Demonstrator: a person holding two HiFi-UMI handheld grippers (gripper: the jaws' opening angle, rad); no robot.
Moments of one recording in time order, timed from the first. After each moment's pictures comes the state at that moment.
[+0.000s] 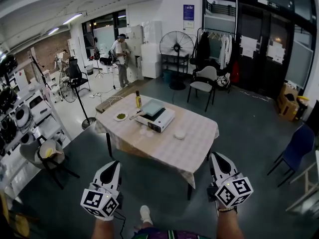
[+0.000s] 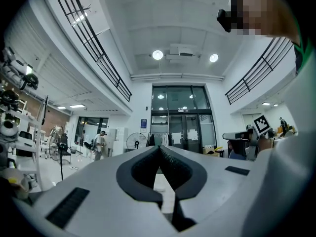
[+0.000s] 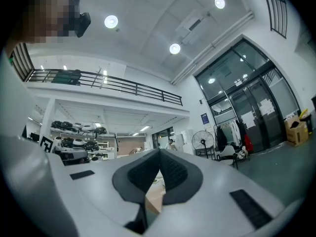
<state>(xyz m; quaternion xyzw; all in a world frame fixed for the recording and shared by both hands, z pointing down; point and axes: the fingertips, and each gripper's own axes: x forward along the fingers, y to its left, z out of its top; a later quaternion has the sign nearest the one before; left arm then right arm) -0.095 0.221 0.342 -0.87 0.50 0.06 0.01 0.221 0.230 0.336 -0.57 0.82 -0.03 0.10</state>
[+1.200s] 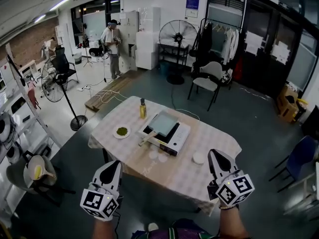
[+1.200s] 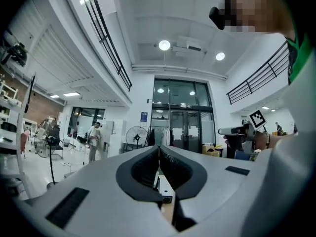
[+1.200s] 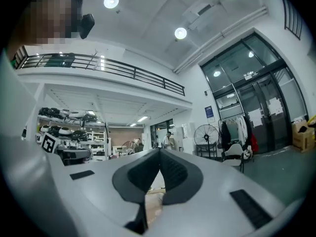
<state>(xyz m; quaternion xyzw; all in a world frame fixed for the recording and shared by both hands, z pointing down) -0.240 -0.176 0.350 -0.88 0.47 0.04 -0.02 0.059 -0.160 0.325 -0.57 0.82 -0.03 0.05</state>
